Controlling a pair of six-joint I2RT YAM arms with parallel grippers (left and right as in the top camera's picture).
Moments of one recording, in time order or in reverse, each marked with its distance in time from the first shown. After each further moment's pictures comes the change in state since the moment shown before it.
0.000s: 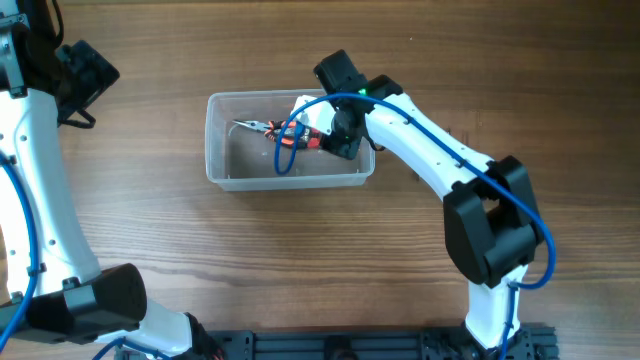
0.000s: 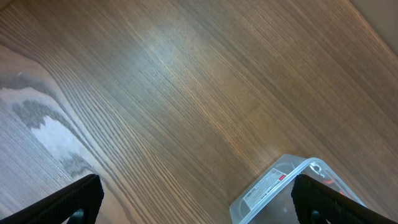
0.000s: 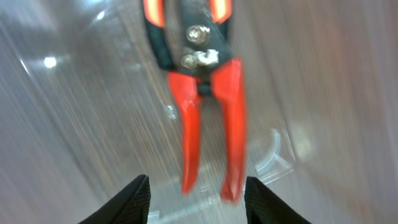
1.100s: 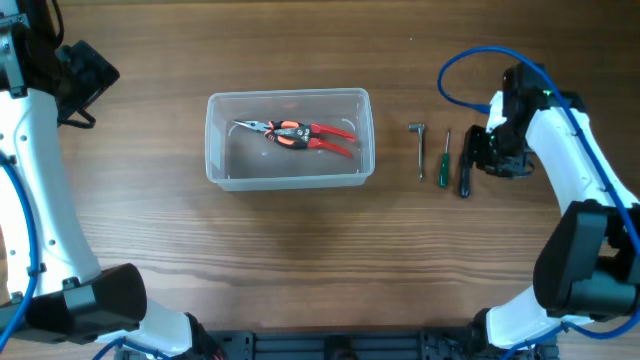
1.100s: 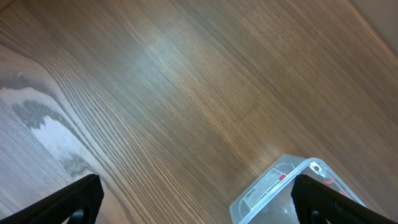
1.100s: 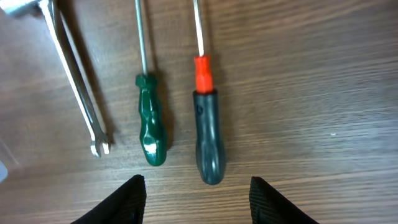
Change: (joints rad) left arm 0.000 0.000 0.000 0.000 0.000 0.000; right arm -0.654 -0.277 -0.374 -0.156 -0.072 0.796
